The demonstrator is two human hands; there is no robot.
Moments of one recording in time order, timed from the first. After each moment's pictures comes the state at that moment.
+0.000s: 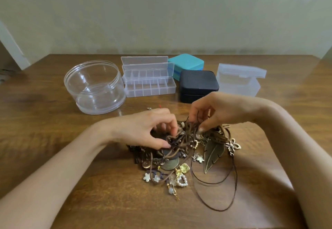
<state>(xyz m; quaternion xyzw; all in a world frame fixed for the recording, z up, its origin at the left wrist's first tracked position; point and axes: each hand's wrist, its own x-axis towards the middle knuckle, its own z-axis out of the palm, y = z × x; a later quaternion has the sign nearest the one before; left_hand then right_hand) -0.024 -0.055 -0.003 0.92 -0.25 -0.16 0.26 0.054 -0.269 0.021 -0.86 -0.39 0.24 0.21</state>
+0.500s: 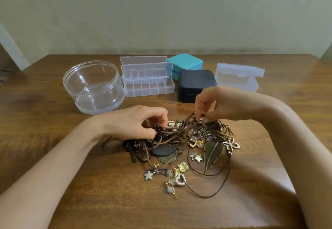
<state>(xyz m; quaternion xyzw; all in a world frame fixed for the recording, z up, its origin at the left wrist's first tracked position) -0.023 -0.044 0.004 0.93 -0.21 -0.16 0.27 0.052 -0.275 0.029 -0.89 -0.39 0.12 0.18</state>
